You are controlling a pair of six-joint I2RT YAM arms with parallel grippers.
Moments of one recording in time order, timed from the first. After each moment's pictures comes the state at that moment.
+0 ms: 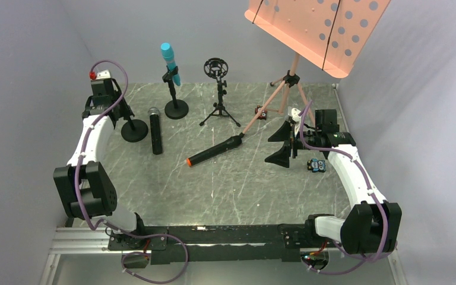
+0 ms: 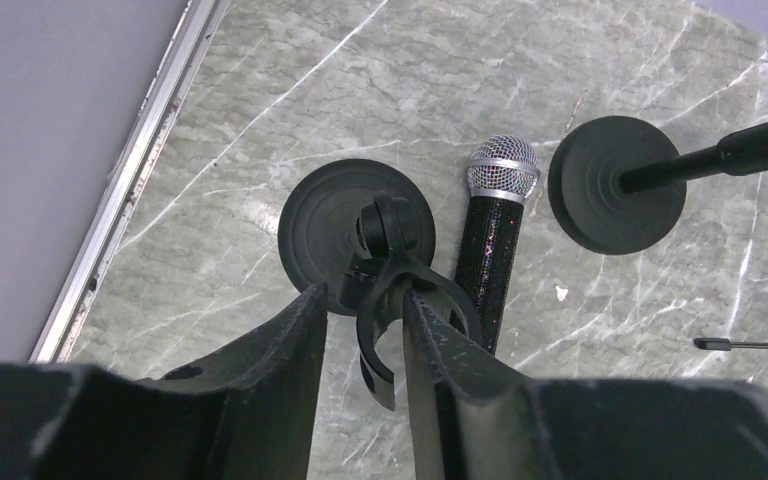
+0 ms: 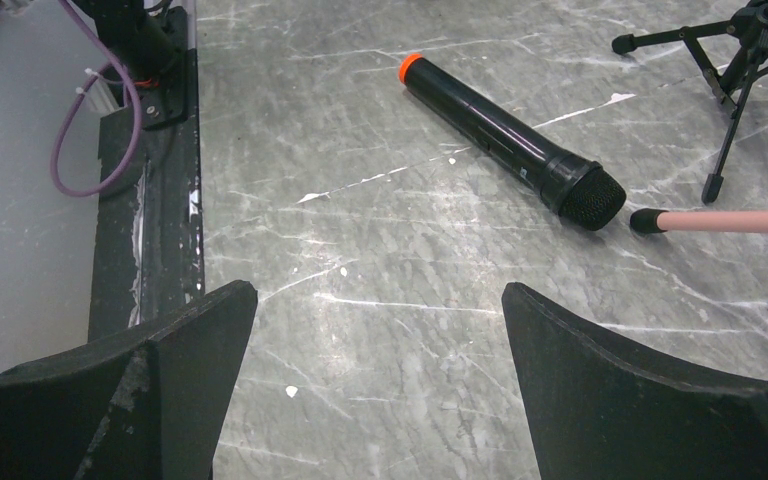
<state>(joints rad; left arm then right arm) 0.17 1.53 1.30 -0.39 -0.13 -0.23 0.03 1.21 0.96 -0.66 -1.24 -0.68</state>
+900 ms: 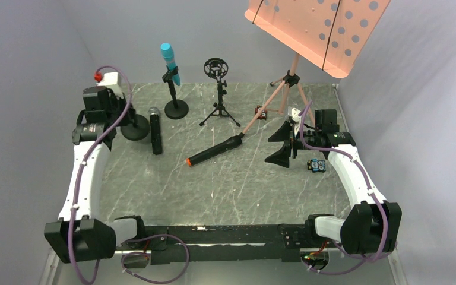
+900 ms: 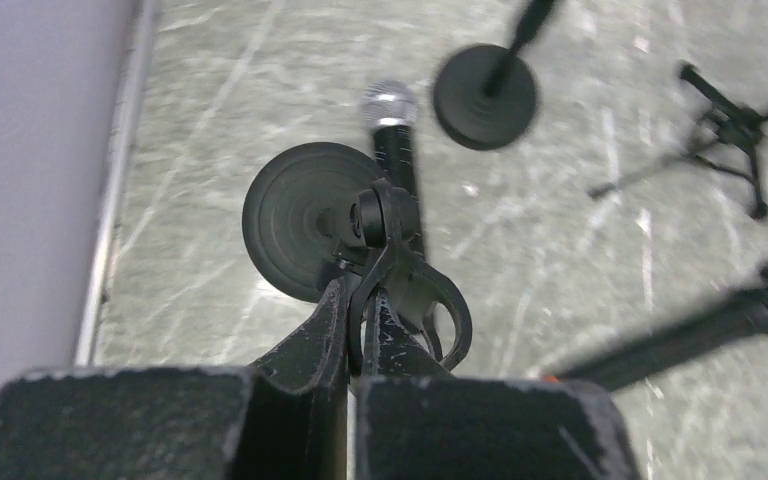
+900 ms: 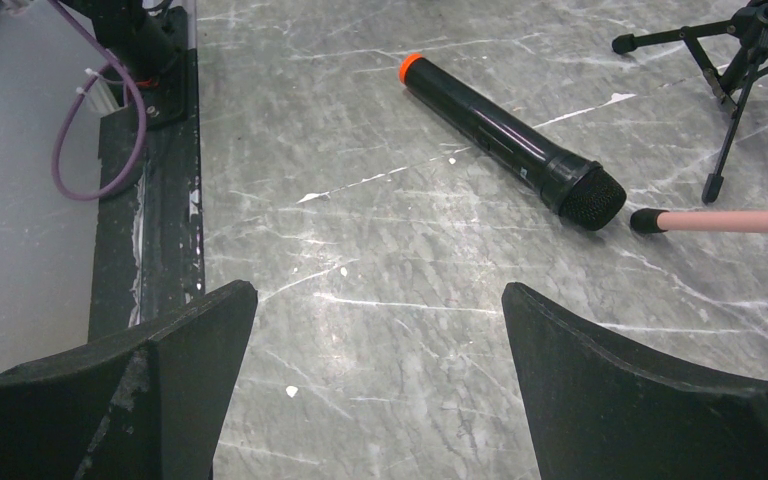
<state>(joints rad) 0.12 1.19 1.22 -0.53 0.01 -0.07 0.03 1.21 0.96 -0.66 -1.24 -0.68</state>
